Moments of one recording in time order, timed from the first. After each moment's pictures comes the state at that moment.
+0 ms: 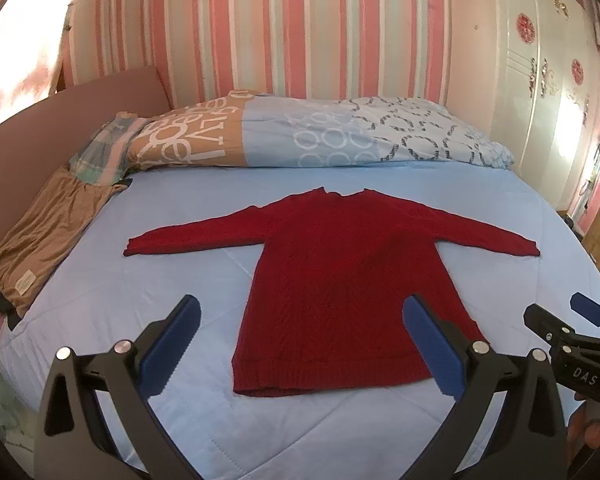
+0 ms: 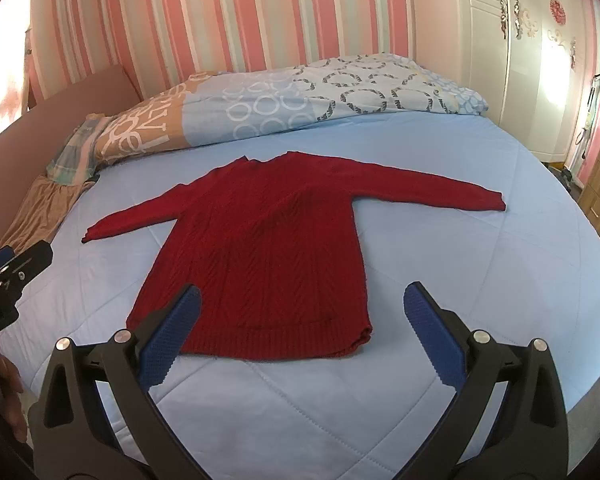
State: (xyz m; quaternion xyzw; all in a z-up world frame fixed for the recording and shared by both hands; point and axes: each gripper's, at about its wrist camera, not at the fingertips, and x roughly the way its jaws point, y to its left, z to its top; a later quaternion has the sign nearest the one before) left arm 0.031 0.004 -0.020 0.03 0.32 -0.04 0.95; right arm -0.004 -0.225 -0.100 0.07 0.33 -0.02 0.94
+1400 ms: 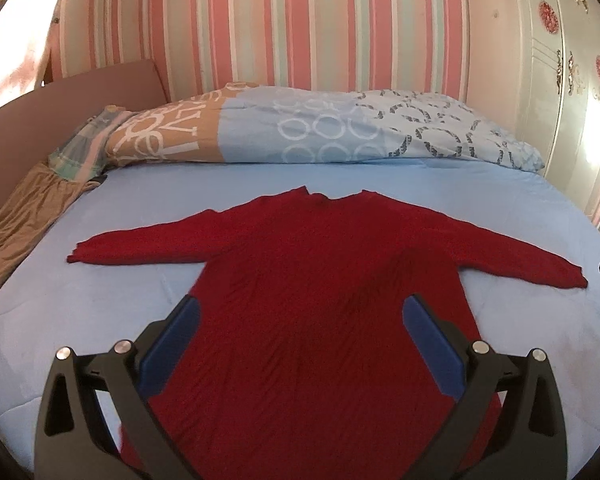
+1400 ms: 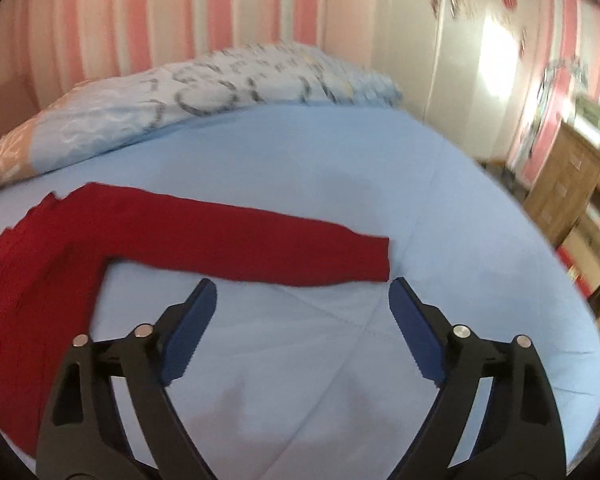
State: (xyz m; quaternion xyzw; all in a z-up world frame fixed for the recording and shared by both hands) left arm 0.203 -0.101 -0.131 0.02 0.31 0.00 0.95; right arm 0.190 -0.572 -0.209 0.08 0.35 -0.15 0.92
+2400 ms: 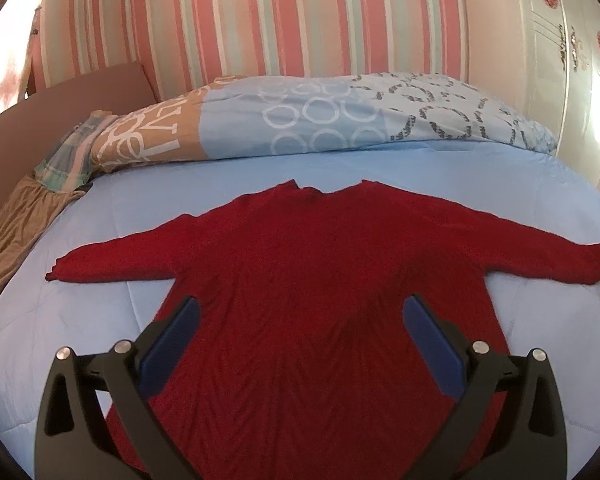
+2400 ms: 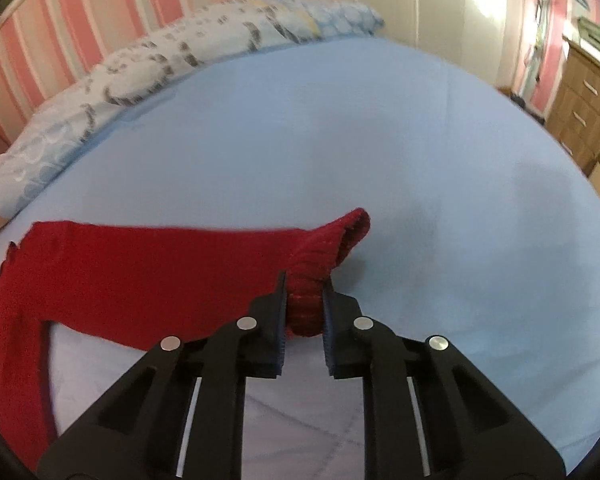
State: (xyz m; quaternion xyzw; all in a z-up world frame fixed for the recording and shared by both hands) left arm 0.271 -0.127 -0.178 0.05 0.32 0.01 0.95; right arm 0.276 -0.644 -0.247 0.15 0.38 -0.15 0.90
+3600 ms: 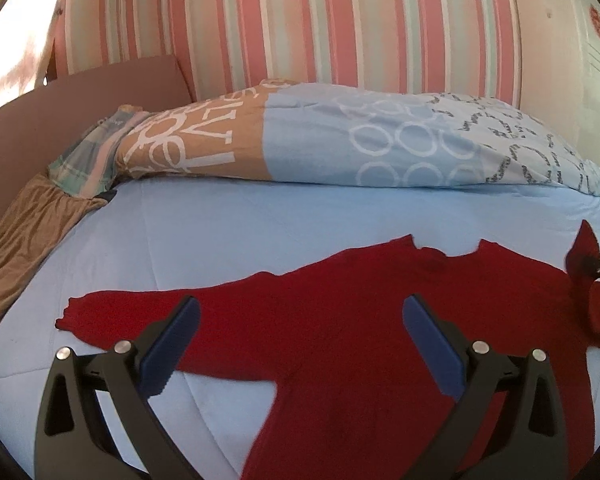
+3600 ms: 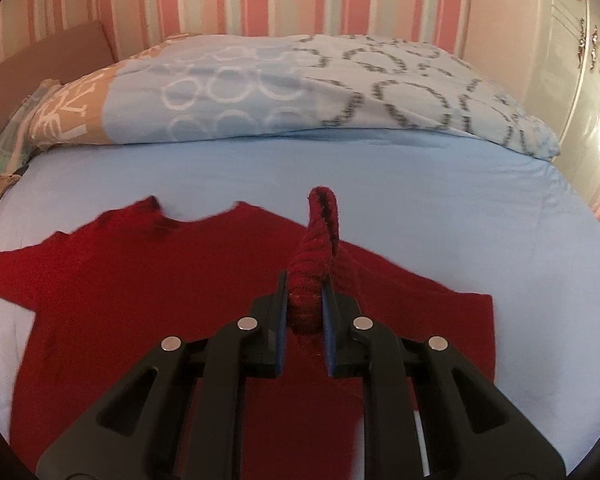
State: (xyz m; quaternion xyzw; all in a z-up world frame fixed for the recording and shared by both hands) left arm 0.389 0.030 -0.164 0.03 0.31 0.06 0.95; right arm 0.429 -0.260 -0.201 0.00 0.36 0.00 0.93
